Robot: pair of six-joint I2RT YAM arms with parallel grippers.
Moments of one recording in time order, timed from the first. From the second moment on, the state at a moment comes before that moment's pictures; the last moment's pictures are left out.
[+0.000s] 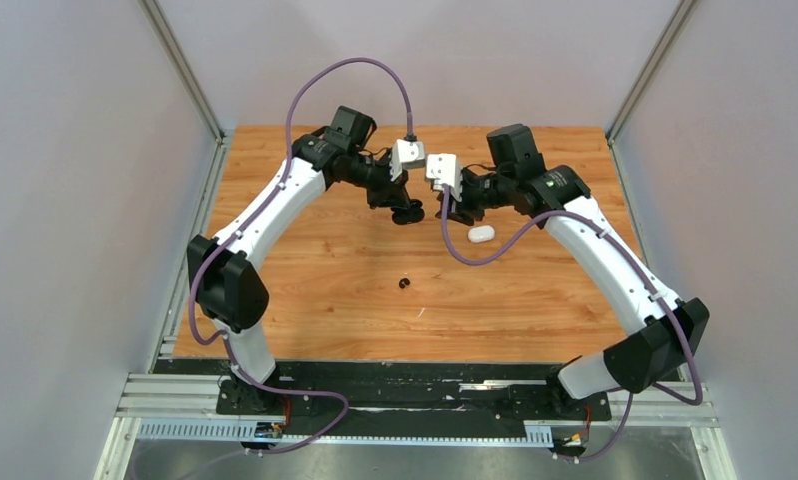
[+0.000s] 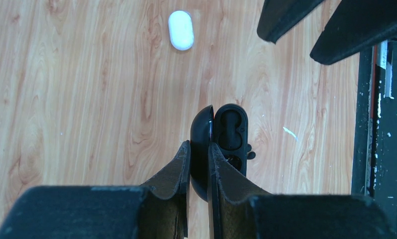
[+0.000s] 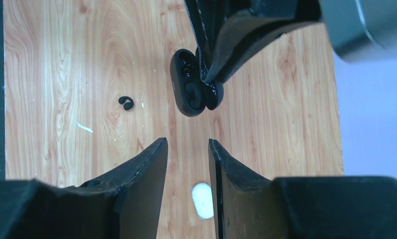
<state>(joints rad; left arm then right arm) -0.50 1.80 1.78 -0.87 0.75 0.70 0.52 1.47 1.55 -0.82 -0.60 -0.91</state>
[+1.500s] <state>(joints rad) -0.35 1.57 1.55 -0.75 0.46 0.42 0.57 2.07 1.50 -0.71 -0.85 -0.99</state>
